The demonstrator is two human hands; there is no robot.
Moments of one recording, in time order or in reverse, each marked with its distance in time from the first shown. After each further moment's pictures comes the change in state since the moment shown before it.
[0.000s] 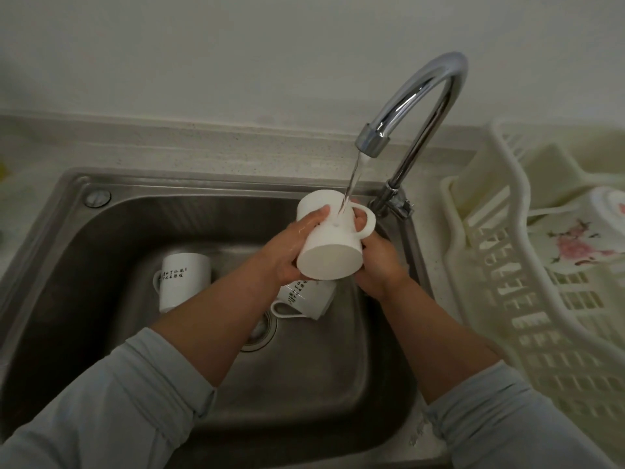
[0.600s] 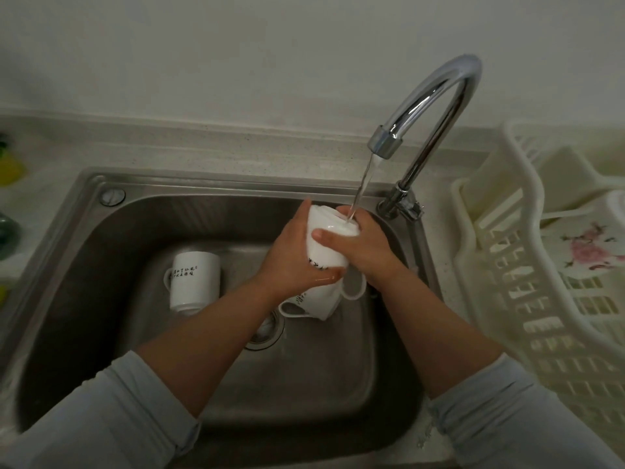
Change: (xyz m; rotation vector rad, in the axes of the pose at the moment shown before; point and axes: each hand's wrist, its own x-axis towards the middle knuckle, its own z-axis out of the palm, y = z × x) left_hand -0.023 -0.020 -0.023 1.043 0.216 0.679; right_hand 0.004 -0.005 0.022 -0.661 0.064 -0.141
